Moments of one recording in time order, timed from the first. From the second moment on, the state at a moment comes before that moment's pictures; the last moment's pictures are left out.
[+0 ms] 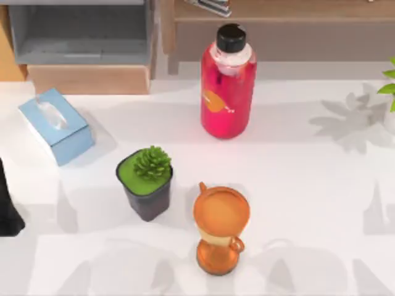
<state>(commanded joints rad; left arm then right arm) 0.00 0.00 0.00 0.00 0.00 0.00 0.00 0.00 0.00 0.00 0.00 0.00</state>
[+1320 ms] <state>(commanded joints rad) -0.23 0.56 0.38 0.18 -0.23 0.01 0.00 0.00 0.00 0.00 0.00 0.00</state>
